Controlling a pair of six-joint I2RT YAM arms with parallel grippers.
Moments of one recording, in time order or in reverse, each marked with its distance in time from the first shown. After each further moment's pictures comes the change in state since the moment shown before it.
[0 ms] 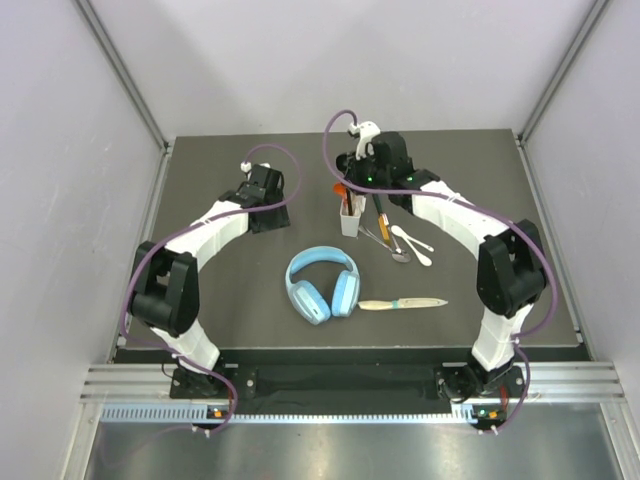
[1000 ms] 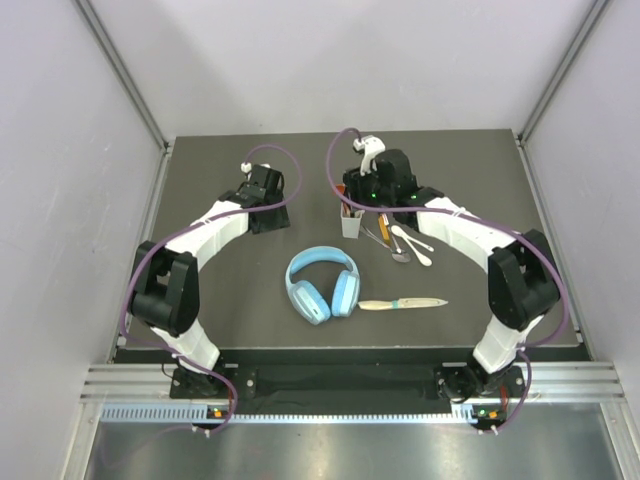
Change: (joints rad) left arm 0.000 0.001 0.000 -0.009 0.004 0.000; right arm 0.026 -0.102 -0.198 0.090 0.068 0.016
